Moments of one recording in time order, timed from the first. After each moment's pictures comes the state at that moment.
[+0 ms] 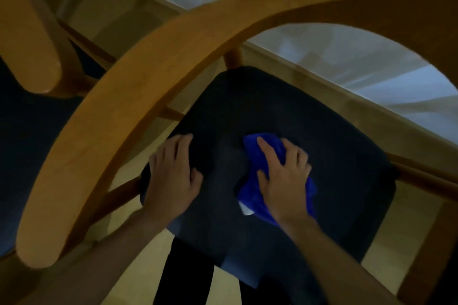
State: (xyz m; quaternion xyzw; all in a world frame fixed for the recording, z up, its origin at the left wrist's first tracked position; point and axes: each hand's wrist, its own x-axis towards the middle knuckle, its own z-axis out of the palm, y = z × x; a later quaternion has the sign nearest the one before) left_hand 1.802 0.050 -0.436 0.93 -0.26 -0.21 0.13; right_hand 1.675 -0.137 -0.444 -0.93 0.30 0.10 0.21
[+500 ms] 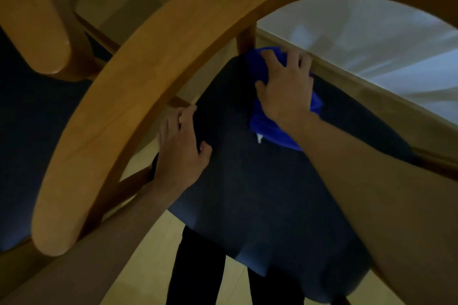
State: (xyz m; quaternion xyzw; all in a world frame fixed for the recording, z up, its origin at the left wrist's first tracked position) left_hand 1.828 0.043 -0.444 0.94 -0.22 -0.17 0.17; right_hand 1.818 -0.185 -0.443 -0.94 0.29 0.10 0.14
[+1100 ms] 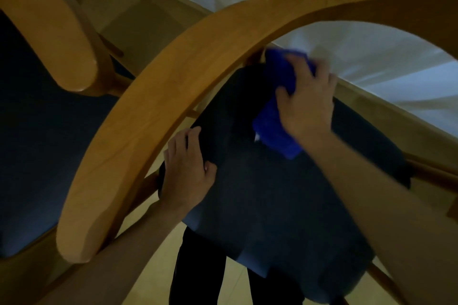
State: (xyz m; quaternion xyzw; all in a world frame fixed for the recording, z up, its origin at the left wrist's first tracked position) left_hand 1.813 0.053 -0.432 0.94 -0.22 -0.22 0.16; right_hand 1.799 -0.190 -0.407 -0.91 0.34 -0.01 0.23
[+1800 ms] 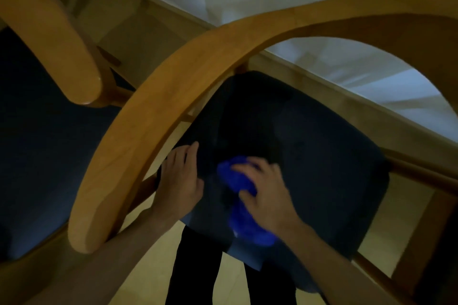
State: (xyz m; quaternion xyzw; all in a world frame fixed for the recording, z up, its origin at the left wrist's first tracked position) left_hand 1.807 0.065 -0.409 0.91 -0.30 -0.28 0.10; right_hand 1.679 -0.105 -0.404 -0.88 0.20 0.16 0.39
